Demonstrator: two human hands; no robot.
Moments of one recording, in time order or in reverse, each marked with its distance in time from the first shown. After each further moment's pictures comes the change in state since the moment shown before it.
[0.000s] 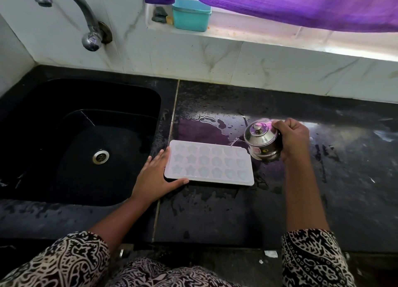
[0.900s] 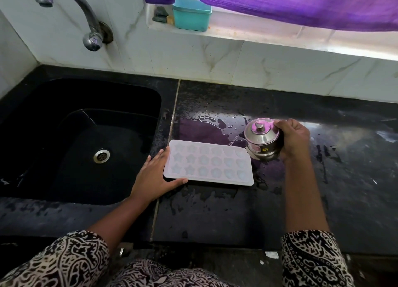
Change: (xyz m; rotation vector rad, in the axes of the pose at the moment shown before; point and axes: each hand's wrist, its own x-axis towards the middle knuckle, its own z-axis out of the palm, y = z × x) left_hand -0.001 0.003 -0.002 0.008 -0.013 -0.014; right_hand 0.005 0.004 -0.002 0.158 -0.024 0.070
